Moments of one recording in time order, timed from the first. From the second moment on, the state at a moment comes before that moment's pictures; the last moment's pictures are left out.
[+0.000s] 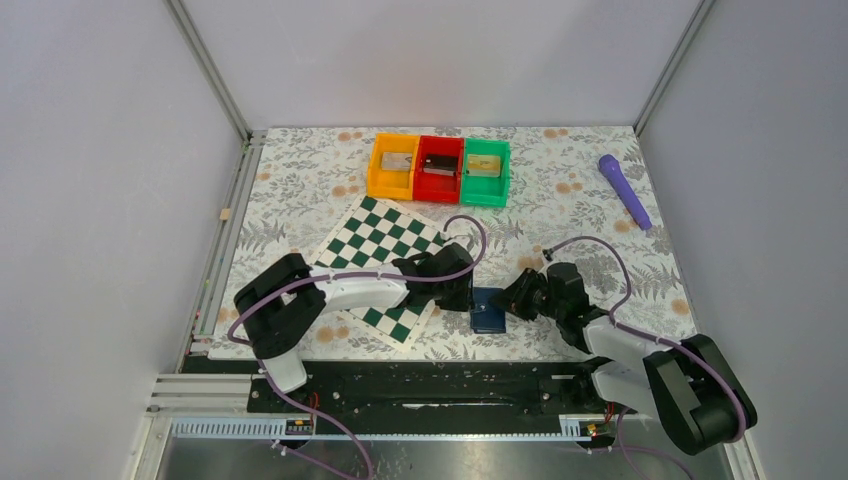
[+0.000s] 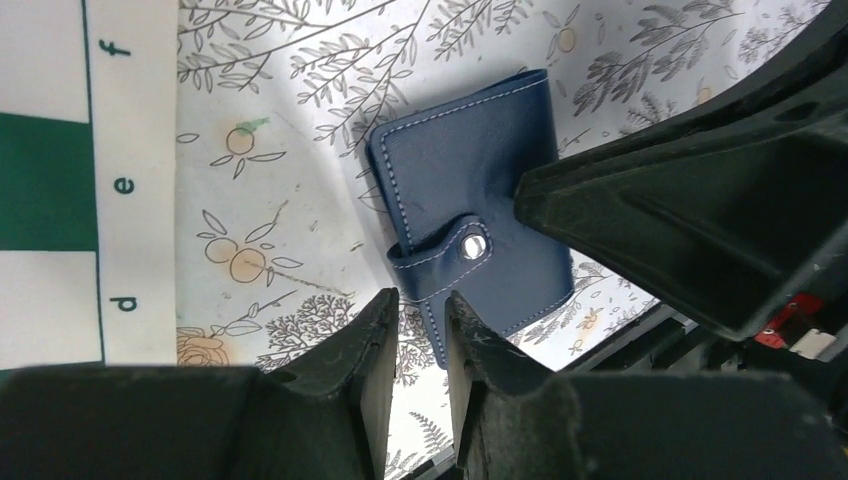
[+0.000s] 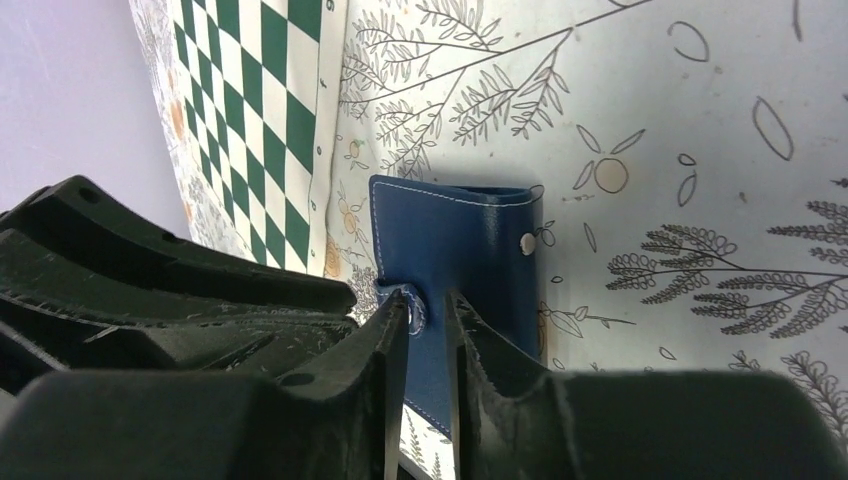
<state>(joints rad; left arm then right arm) -1.03 1.73 1.02 -0.17 0.00 -0.82 0.38 1.12 0.15 0.34 -0.36 0.97</state>
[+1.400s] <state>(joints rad) -1.03 1.78 0.92 -0.02 0.15 -0.87 0.50 1.16 0.14 0.45 -0.35 1.00</state>
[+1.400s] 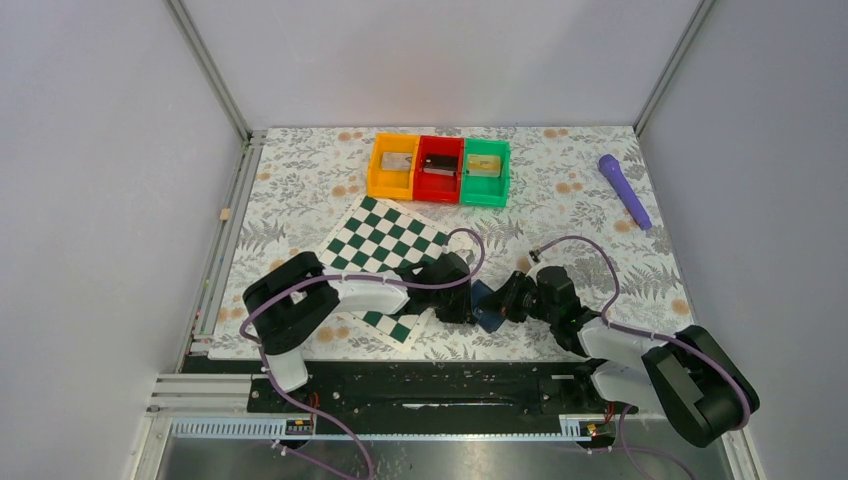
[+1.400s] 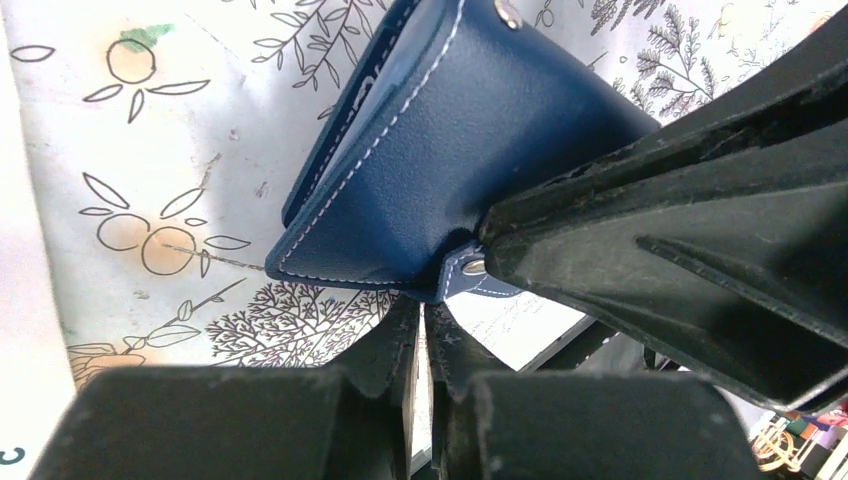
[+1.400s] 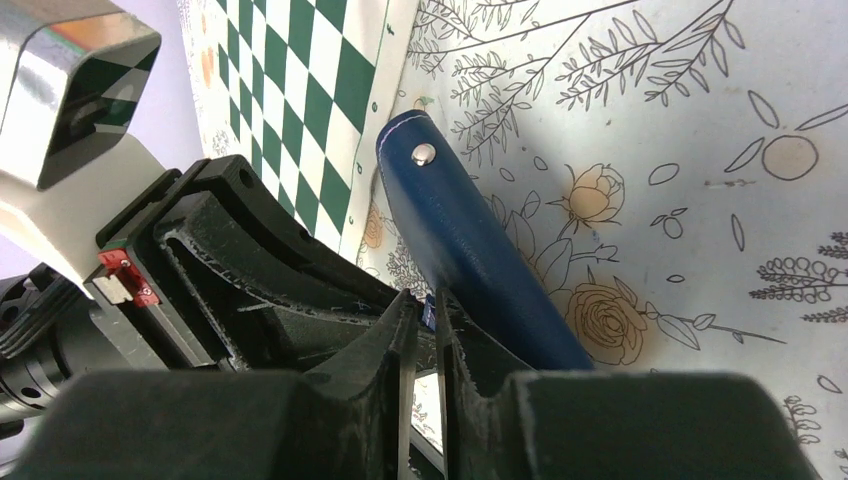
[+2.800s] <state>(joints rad) -0.95 1.78 0.97 -0.05 0.06 -0.81 0.67 0.76 0.33 -0.19 -0.08 0.84</state>
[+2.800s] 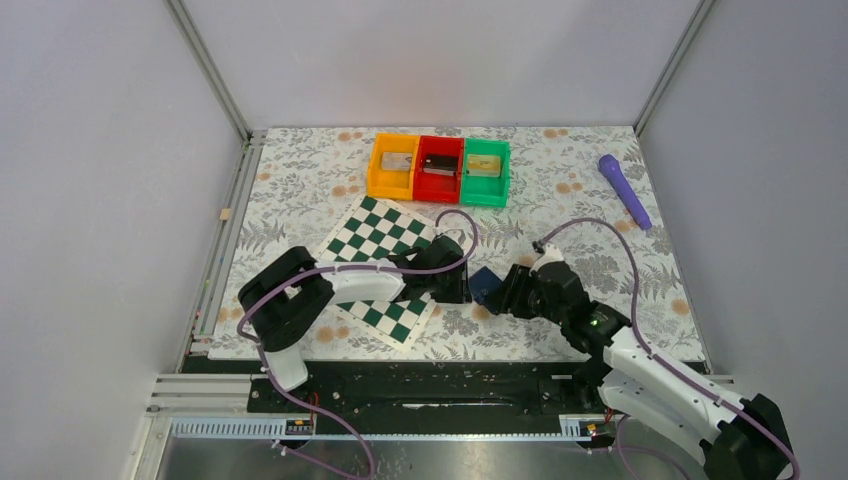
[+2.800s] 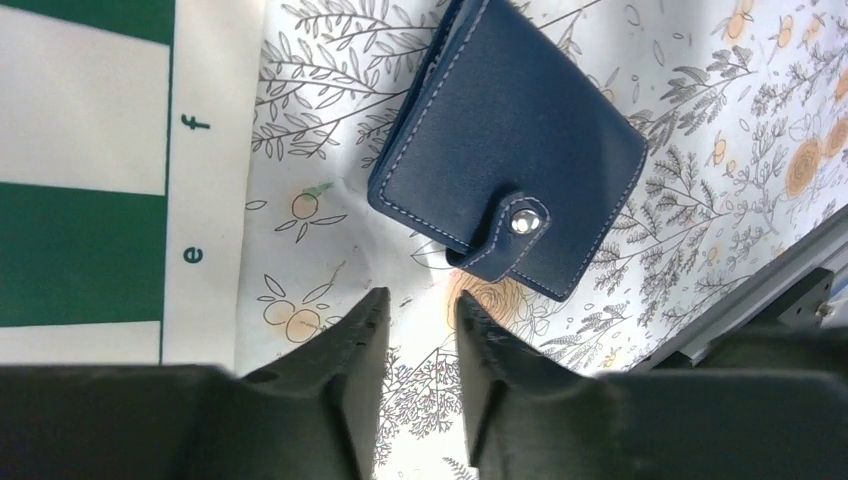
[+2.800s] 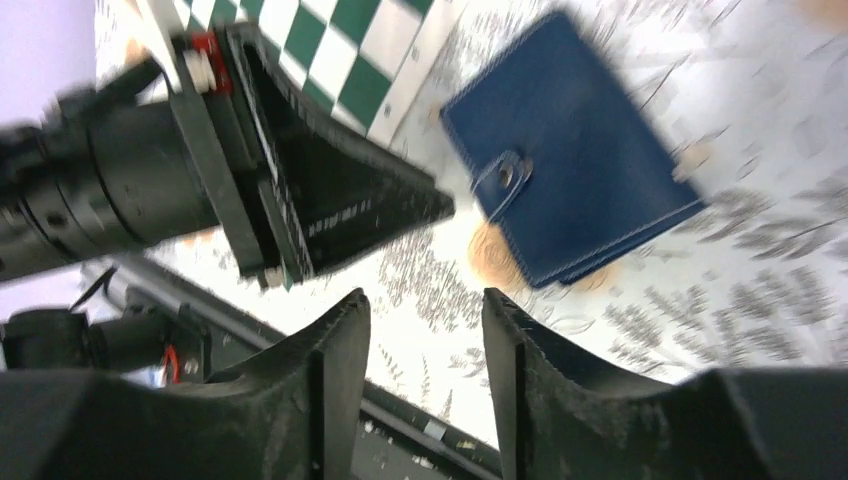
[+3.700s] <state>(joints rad) -1.00 1.89 1.15 -0.13 -0.06 -0.82 0.30 1.30 0.58 -0.28 -0.31 0.47</state>
